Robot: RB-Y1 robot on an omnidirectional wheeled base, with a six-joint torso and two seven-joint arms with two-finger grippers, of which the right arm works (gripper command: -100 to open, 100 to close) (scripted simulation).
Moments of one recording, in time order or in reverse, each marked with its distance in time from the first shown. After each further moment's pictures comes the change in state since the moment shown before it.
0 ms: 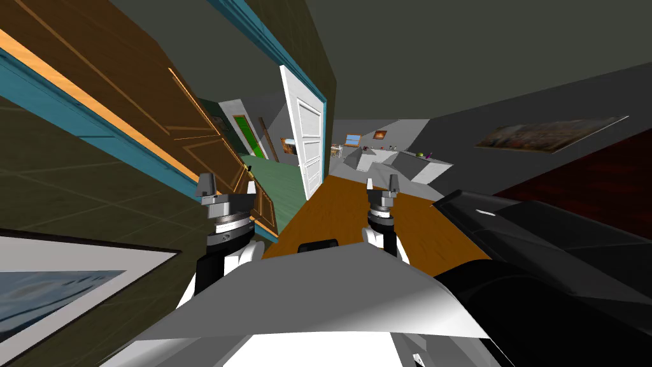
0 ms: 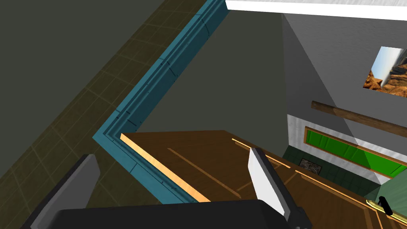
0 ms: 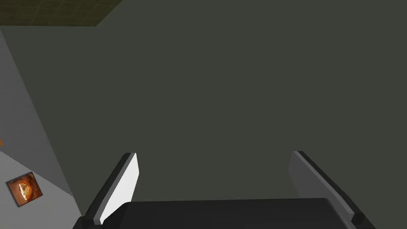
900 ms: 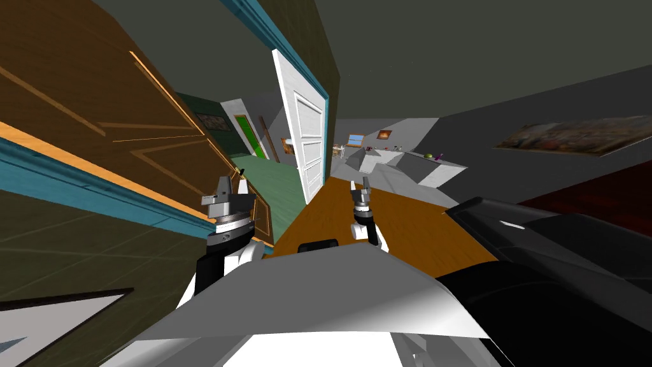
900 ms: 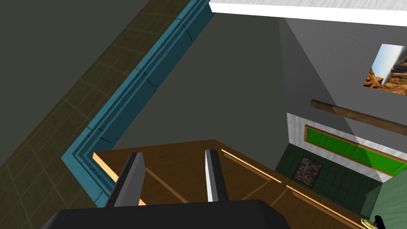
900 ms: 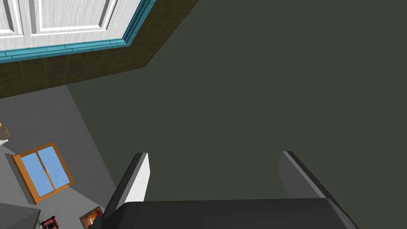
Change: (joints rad) arm -0.140 -0.051 0.134 0.203 -0.005 0.030 -0.030
